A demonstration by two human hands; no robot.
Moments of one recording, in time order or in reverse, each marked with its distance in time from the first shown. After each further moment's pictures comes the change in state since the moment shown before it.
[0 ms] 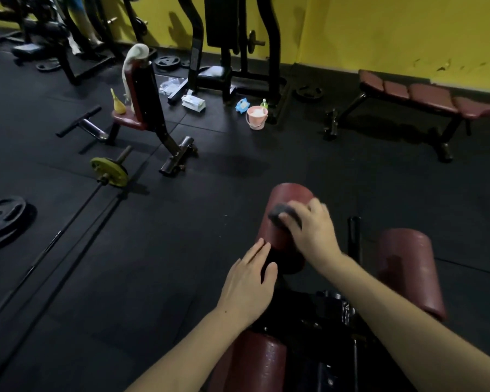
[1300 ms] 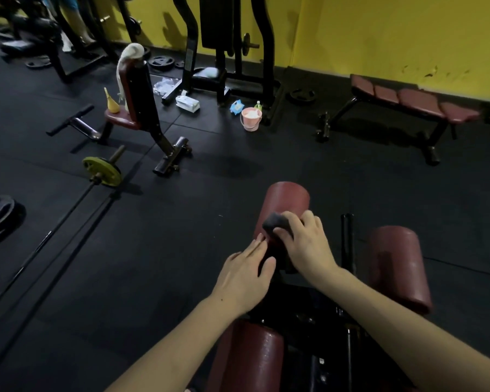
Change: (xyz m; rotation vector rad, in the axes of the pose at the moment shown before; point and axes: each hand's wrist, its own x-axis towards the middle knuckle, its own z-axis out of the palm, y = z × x) left_hand 0.001 -0.002 -0.013 0.158 -0.068 0.100; right_hand -0.036 -0.016 -0.009 -0.075 -0.080 -0.026
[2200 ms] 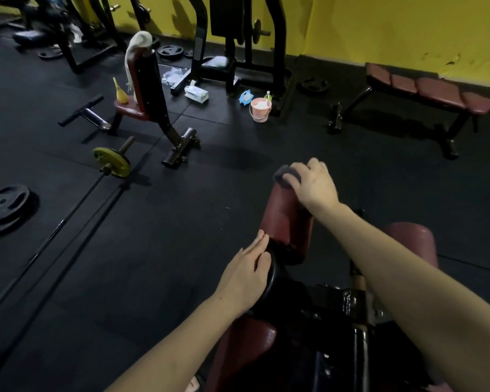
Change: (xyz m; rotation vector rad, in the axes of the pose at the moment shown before) left_hand -0.005 -0.005 0.008 -0.268 -0.002 -0.130; right_hand 0.121 0.022 0.000 -0.105 -0.018 -0.007
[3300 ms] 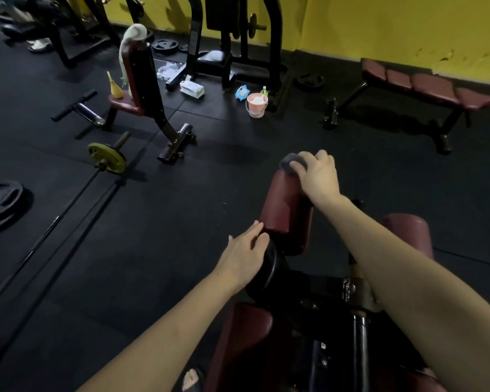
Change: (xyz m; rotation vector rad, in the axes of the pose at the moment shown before) left_hand 0.015 -0.010 -0.007 -0.128 -0.014 -0.098; right_hand 0.002 0.008 0.004 0.049 0.059 0.168
